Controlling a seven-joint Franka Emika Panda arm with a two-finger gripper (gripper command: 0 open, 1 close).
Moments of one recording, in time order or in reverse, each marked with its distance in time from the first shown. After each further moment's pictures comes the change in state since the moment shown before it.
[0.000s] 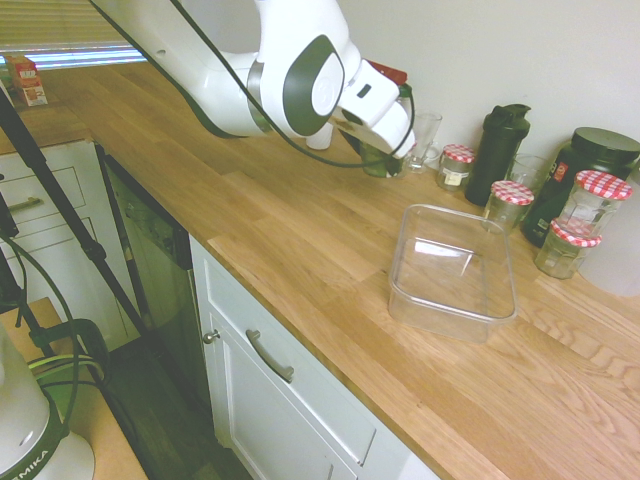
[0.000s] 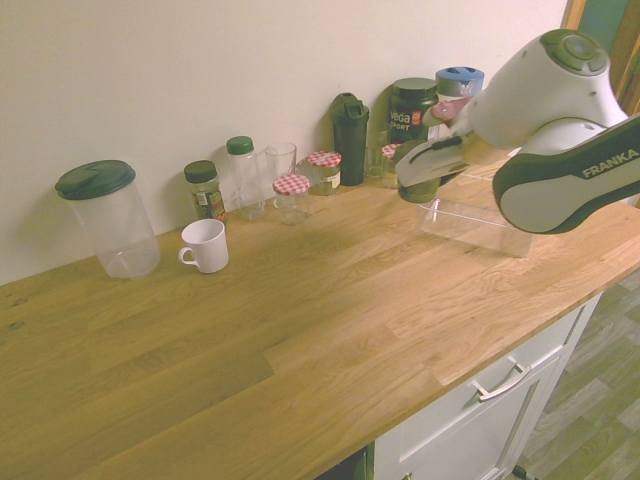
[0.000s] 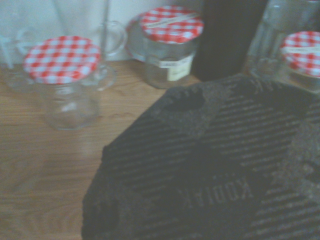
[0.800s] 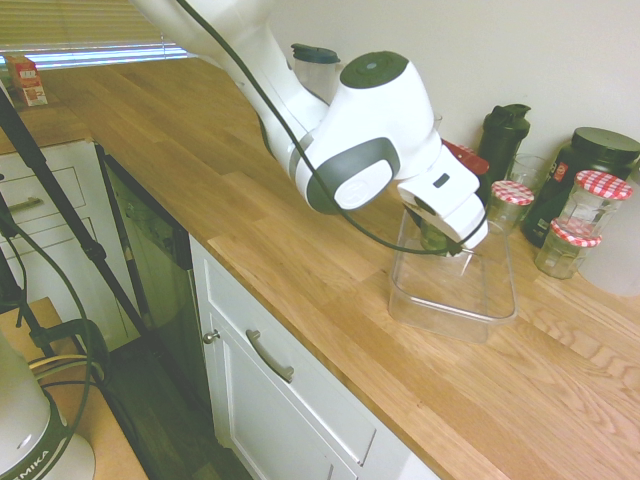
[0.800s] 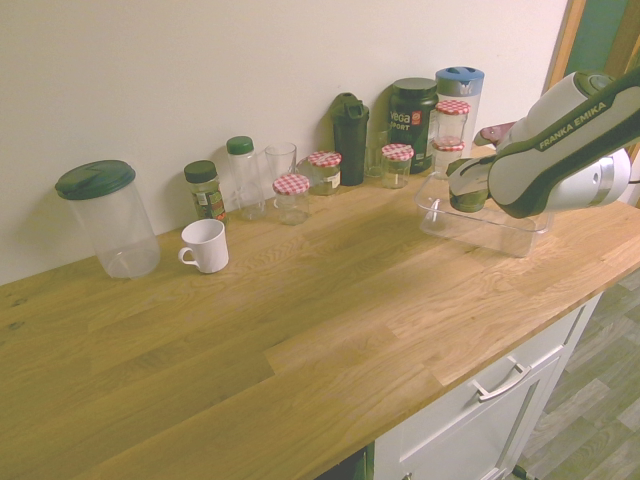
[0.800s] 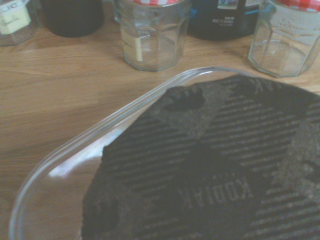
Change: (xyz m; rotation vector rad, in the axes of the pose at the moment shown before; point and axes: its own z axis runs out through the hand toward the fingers) arm 0.064 0.092 0.073 -0.100 0.006 0.087
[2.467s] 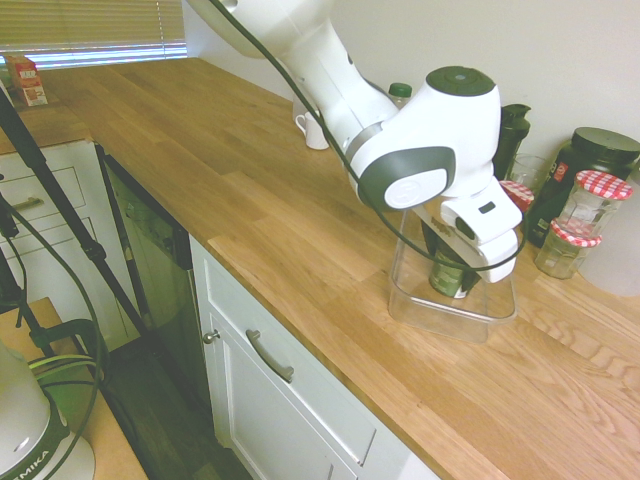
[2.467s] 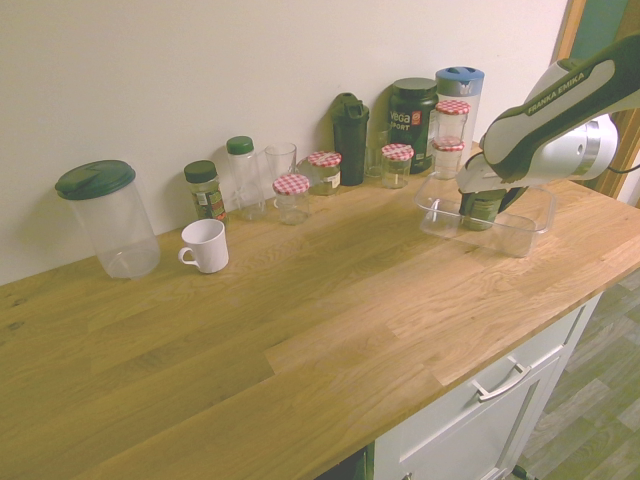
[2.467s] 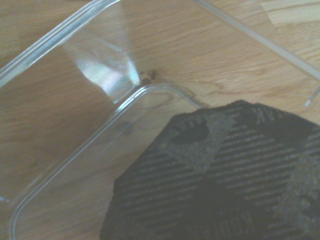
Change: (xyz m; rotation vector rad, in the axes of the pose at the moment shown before) arm 0.037 0.013 0.029 -0.194 -0.241 0.133
